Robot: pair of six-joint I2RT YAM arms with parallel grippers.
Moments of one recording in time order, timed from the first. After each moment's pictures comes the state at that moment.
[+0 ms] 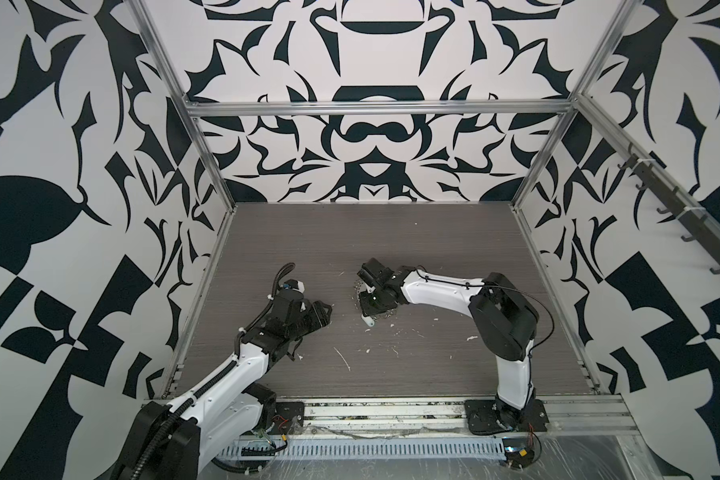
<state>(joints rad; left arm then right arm) -0.43 0.96 0.37 -0.14 0.15 -0.78 0.85 1.96 1.34 -0.59 -0.06 0.54</state>
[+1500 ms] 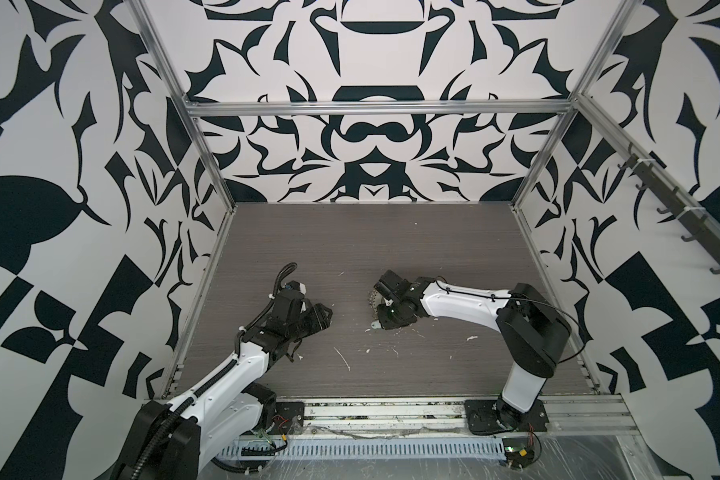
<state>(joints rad) -0.43 0.97 0.38 -0.19 0.18 -0.75 0.85 1.79 1.11 -0.58 -0.05 0.63</state>
